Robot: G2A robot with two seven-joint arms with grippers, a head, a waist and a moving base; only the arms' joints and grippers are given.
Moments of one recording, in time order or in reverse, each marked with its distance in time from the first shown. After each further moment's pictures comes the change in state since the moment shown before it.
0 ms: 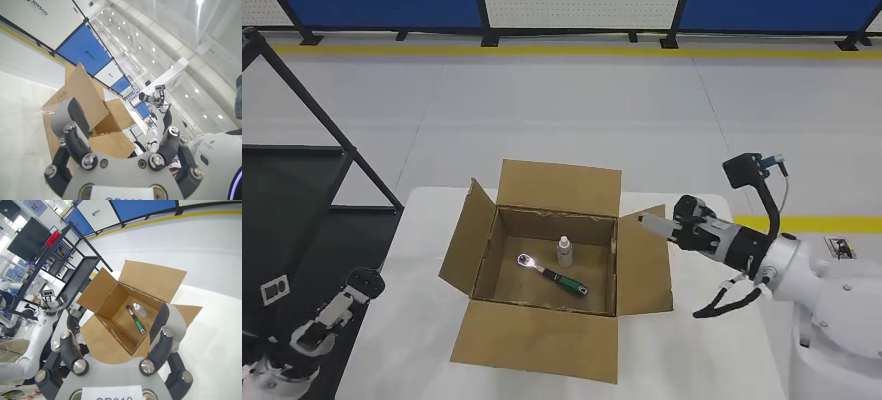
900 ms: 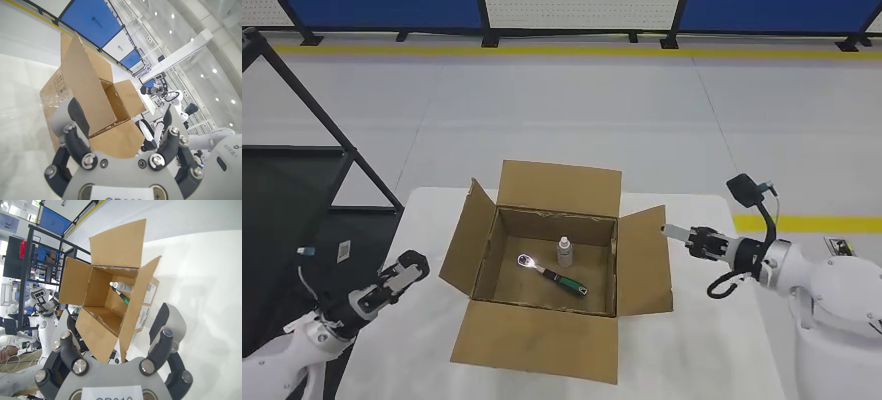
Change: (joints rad) left arm -0.186 0.033 0.159 0.008 0.230 0.205 -0.061; right arm -0.011 0.044 0.039 0.240 0.009 0.095 0.060
